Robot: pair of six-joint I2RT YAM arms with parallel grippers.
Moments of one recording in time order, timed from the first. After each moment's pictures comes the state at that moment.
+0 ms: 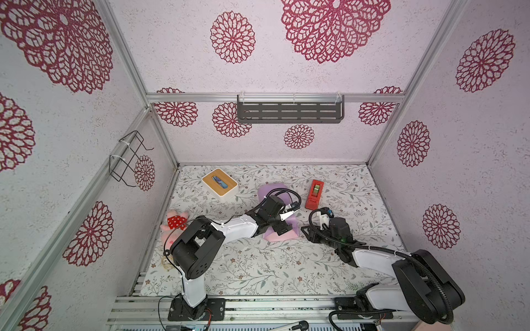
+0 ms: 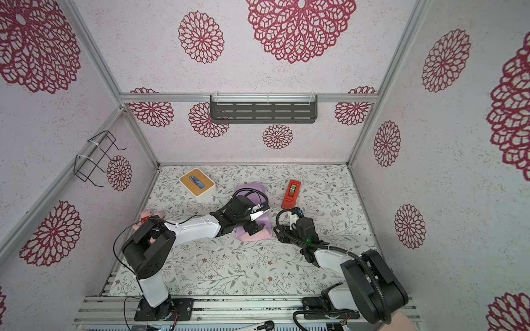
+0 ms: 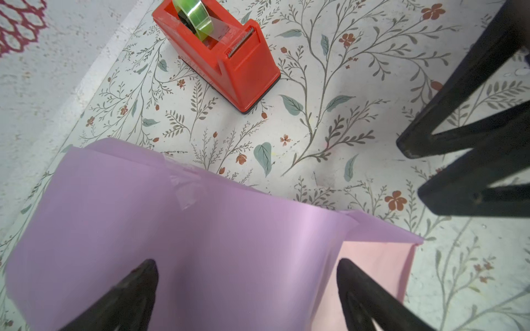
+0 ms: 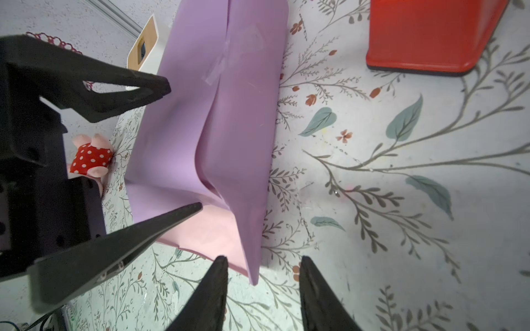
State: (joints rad) left arm -0.76 1.84 1.09 0.04 0.01 0.46; right arm 0.45 1.33 0.35 0.41 -0.29 0.58
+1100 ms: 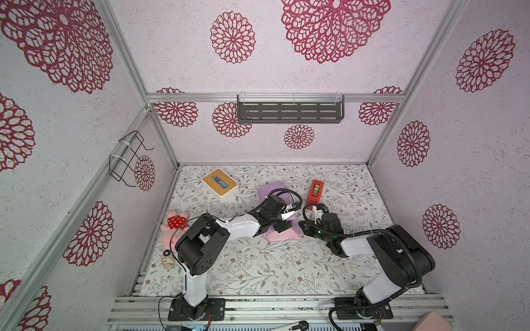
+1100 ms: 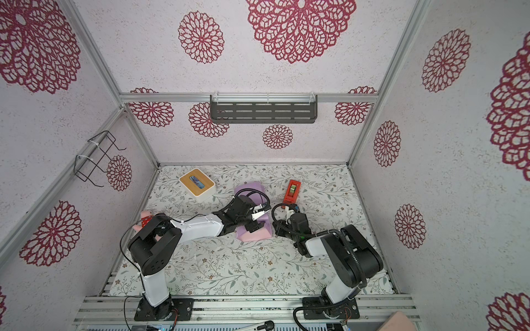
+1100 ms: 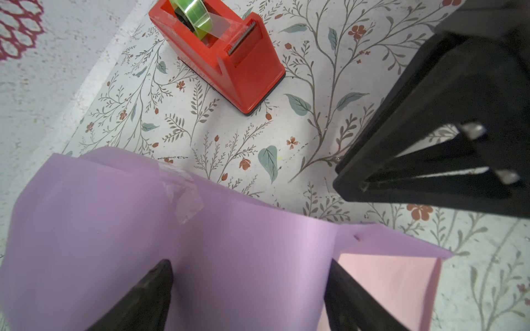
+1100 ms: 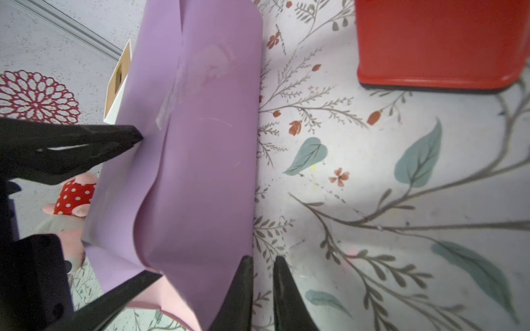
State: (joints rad) left arm -0.76 1.90 1.11 0.08 -0.01 0.49; right arm 0.47 1.62 0.45 0.63 -0.24 0.69
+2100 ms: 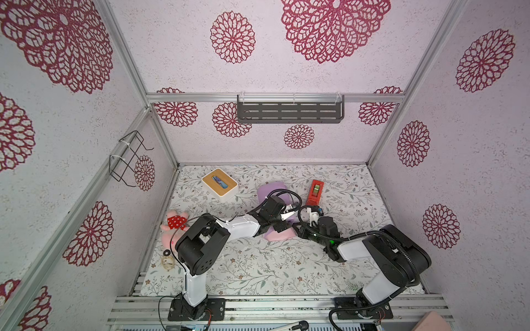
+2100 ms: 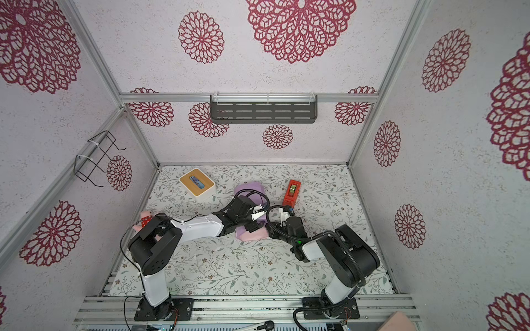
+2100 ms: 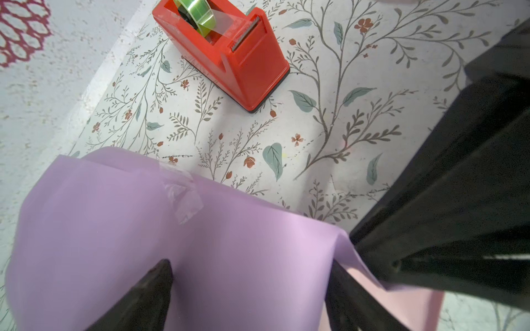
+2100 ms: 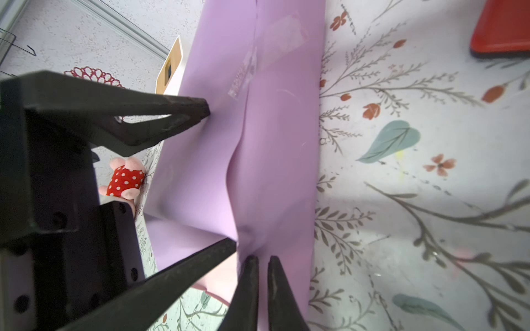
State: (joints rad) left arm -0.76 1.90 1.10 0.09 -0.03 0.50; right arm 0.56 1.63 0.41 0.78 -0.26 0.76
